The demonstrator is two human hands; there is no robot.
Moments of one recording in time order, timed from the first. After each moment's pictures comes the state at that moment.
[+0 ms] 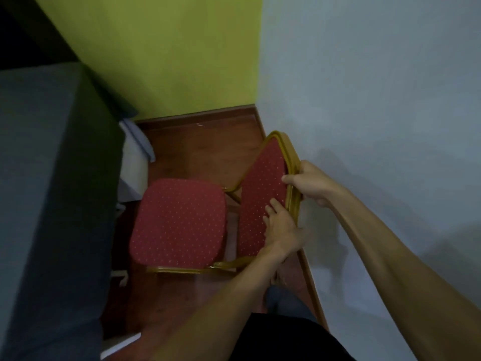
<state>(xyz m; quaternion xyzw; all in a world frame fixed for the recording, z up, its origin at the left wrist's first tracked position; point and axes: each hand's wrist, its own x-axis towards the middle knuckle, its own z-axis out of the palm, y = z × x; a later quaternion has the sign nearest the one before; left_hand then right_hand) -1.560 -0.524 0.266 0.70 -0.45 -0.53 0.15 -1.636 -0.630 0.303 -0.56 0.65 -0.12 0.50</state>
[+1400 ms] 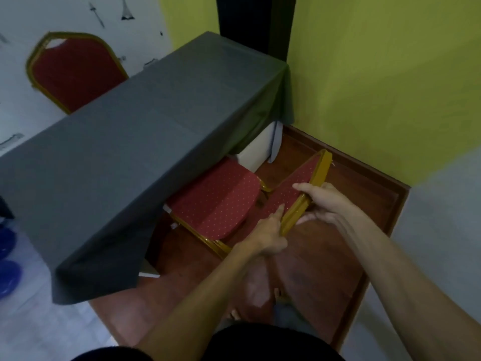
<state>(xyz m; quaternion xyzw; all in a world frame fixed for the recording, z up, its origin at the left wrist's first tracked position) -1.285 -0.601 0.255 0.83 -0.25 -0.44 0.25 -1.322 -0.762 0.297 -0.54 0.45 0.06 0.71</state>
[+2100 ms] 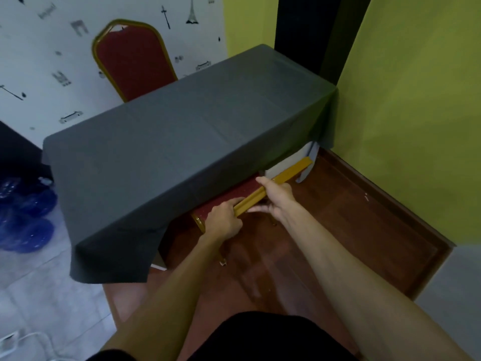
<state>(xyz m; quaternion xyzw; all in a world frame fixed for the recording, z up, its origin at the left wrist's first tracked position) -1.183 -0.537 0.254 0.93 -0.07 -0.22 0.27 -1.171 -0.697 0.261 -0.48 0.39 0.11 0.78</state>
